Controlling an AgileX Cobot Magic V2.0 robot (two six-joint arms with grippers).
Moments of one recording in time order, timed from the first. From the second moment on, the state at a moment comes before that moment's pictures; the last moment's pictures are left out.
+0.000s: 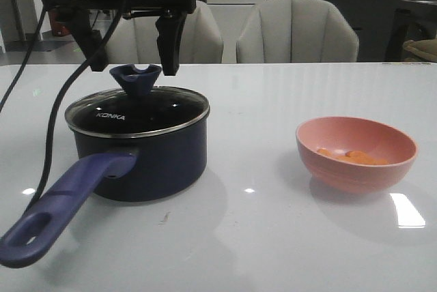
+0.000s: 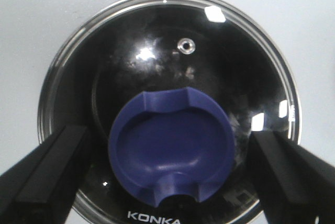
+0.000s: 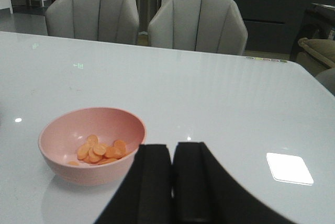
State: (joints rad) left arm -0.53 1.96 -1.80 0.07 1.21 -0.42; right arm 0.11 -0.01 0.03 -0.06 0.09 0.05
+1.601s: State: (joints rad) left arm -0.53 2.04 -1.95 0.08 1.25 -0.45; right arm 0.11 -0.01 0.03 -0.06 0.09 0.05
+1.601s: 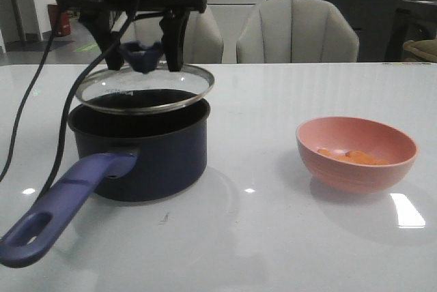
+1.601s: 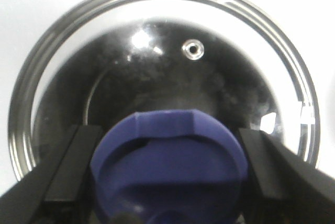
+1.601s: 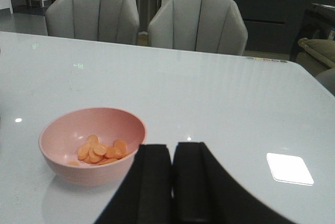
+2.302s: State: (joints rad) left arm -0.23 1.81 -1.73 0.16 1.25 -0.33; right arm 0.11 -0.01 0.03 -0.06 0.09 0.05
